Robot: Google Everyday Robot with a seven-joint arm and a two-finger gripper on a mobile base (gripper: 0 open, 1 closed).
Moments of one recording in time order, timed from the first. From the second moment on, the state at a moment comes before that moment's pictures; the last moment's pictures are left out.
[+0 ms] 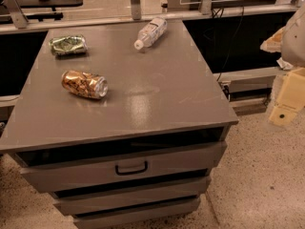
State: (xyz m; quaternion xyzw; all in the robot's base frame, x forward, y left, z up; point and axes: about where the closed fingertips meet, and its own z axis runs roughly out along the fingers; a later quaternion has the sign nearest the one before) arm 0.438 -0.217 0.976 -0.60 0.78 -0.03 0.16
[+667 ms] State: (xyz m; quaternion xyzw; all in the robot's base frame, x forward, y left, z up) arm 0.451 -0.197 0.974 -0.61 0.78 -0.02 0.18
